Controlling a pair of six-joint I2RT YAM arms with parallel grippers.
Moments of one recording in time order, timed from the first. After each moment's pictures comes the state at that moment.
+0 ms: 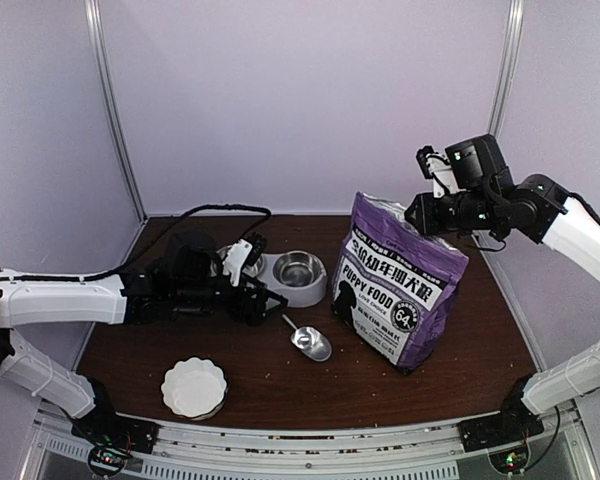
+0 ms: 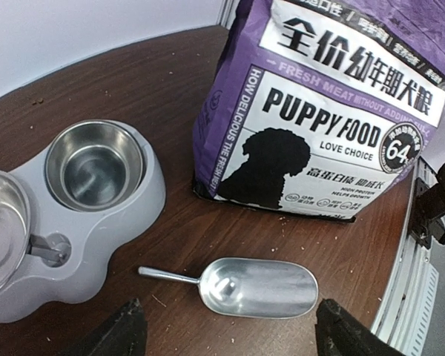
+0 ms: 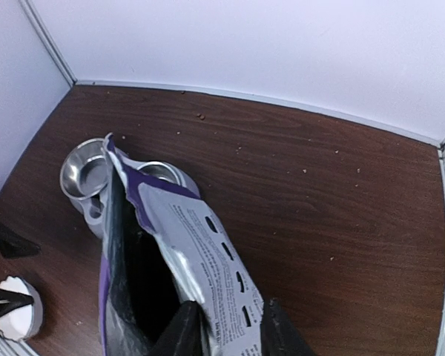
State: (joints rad) left arm -0.89 1.33 0.81 0.03 0.14 -0.23; right arm 0.69 1.27 1.41 -0.76 0.24 0.30
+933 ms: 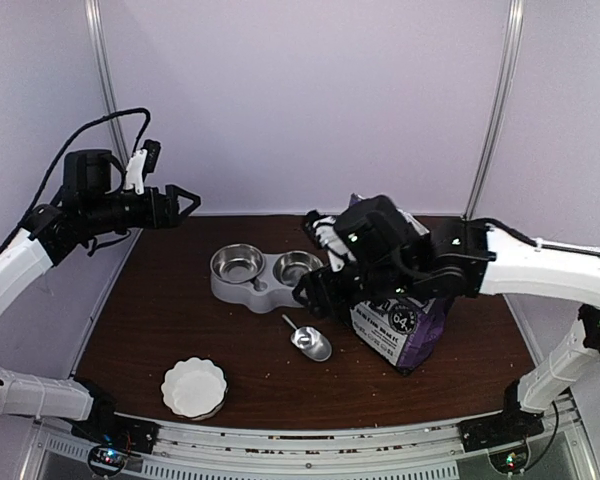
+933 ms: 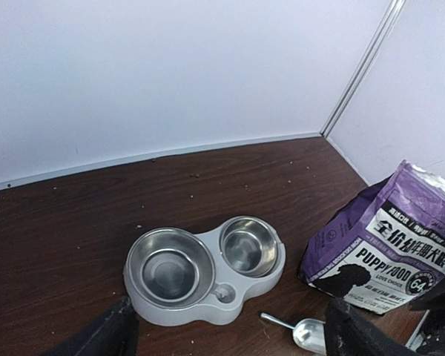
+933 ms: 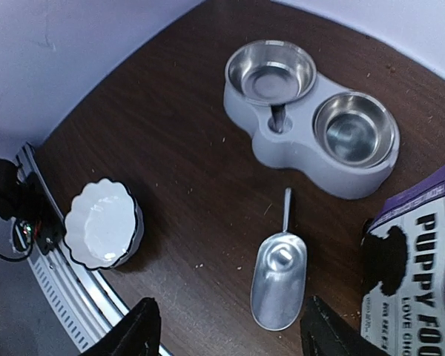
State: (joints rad) left arm -0.41 1.10 1.17 -0.41 0.23 -0.24; right arm 1.18 1.48 1.42 -0.60 0.26 0.45
